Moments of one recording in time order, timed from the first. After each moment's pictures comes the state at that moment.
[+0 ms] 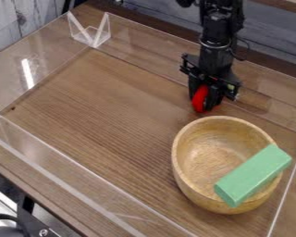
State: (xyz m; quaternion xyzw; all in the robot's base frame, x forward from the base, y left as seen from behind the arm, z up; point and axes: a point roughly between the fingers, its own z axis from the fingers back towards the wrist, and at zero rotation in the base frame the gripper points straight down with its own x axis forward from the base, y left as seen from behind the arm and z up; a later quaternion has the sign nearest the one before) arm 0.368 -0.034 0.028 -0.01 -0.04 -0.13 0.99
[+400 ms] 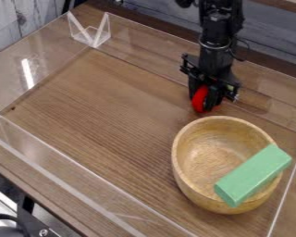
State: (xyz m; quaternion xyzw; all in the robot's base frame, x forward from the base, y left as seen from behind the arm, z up) arm 0.366 -0.034 0.027 -0.01 -0.04 -0.13 0.99
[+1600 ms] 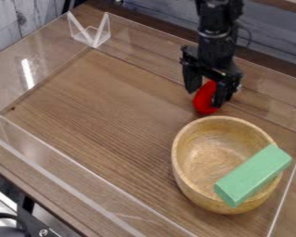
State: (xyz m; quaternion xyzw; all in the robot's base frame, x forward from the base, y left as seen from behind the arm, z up) arm 0.358 -0.026 0.070 -0.03 -0.08 -0.12 0.99
